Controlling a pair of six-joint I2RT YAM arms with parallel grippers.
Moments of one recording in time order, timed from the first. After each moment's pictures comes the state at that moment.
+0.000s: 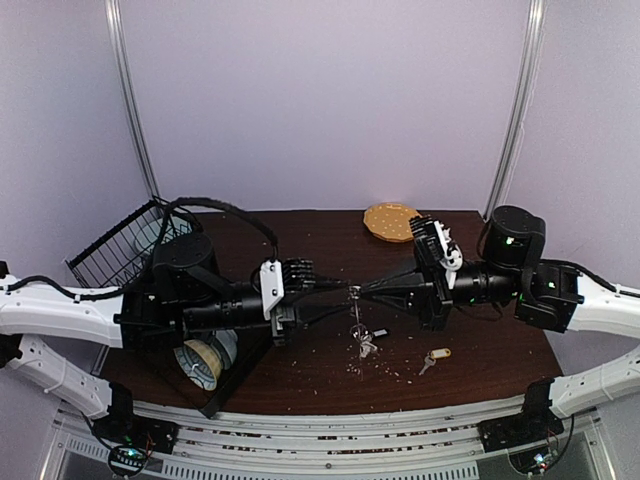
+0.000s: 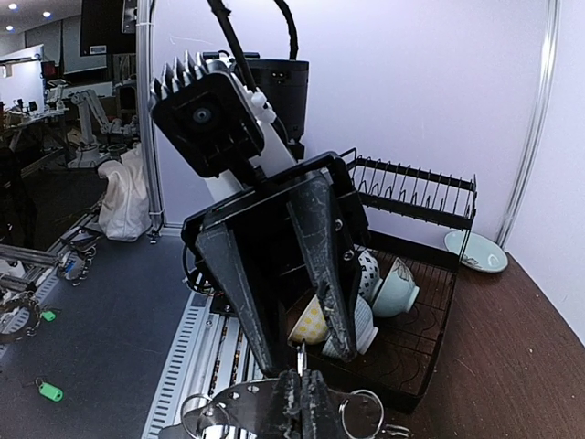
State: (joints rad) left arm -1.27 1.24 0.89 0.36 0.15 0.45; right arm 1.03 1.02 0.86 0.10 -0.53 -0.10
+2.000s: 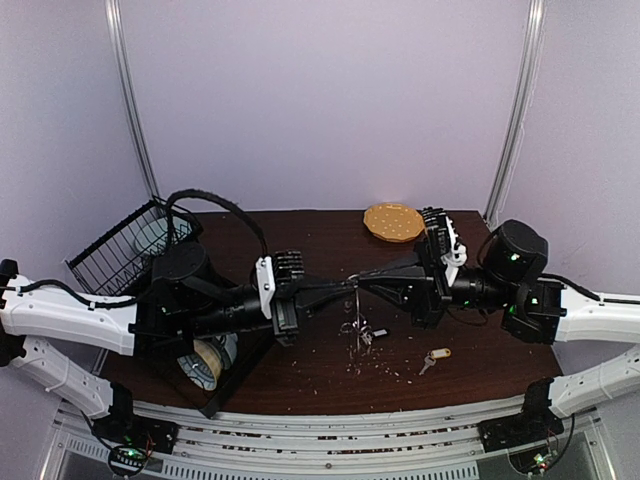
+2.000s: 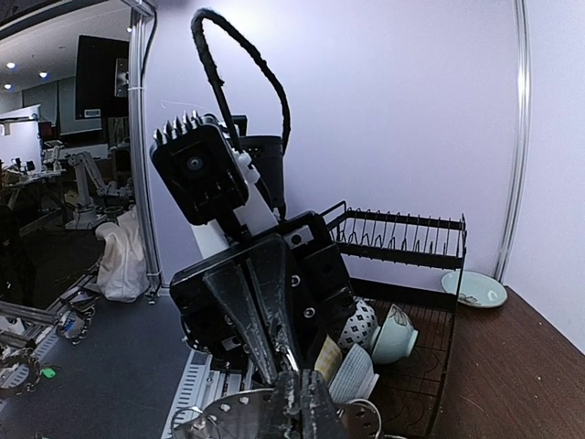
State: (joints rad) left arm -1.27 1.29 0.83 0.63 0.15 0.36; right arm 1.03 1.04 0.74 0.46 -0.50 0.07
